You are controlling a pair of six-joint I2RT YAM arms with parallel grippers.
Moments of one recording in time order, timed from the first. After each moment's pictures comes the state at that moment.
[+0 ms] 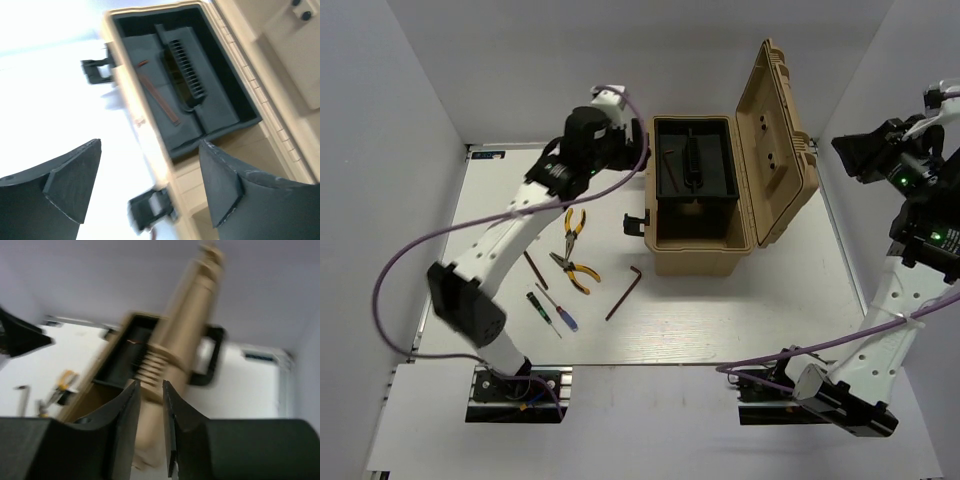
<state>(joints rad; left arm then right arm) -0.57 1.71 1.78 -0.41 -0.03 -0.26 -0.47 1.10 1.65 -0.64 -0.82 0.08</state>
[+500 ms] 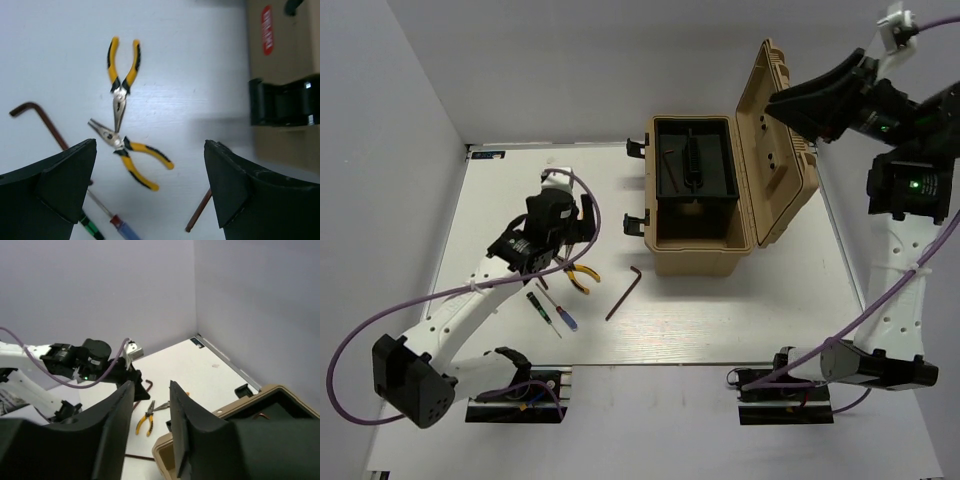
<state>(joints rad) -0.55 1.15 1.04 -0.46 -0.36 -0.34 -0.14 1.32 1.86 0.07 -1.26 0.72</state>
